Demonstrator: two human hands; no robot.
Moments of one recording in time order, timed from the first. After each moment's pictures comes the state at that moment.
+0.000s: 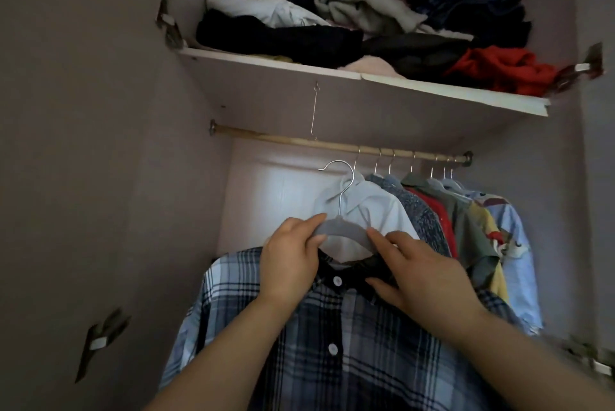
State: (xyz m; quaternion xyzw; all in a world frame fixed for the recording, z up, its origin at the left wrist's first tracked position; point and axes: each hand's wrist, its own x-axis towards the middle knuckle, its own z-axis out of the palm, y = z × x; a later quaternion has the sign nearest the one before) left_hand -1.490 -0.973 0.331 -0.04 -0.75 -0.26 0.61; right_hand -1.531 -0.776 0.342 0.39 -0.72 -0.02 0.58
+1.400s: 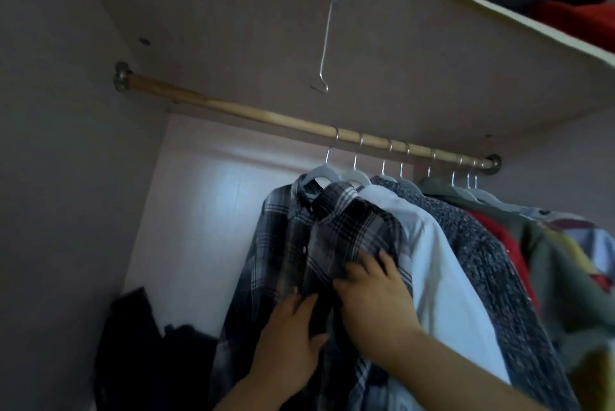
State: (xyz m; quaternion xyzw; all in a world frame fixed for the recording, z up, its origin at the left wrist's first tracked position) left_hand -1.761 -1.076 0.279 -0.04 -0.91 -0.21 0.35; right_hand -1.752 -0.934 0.351 0.27 -0.83 -0.13 0.47
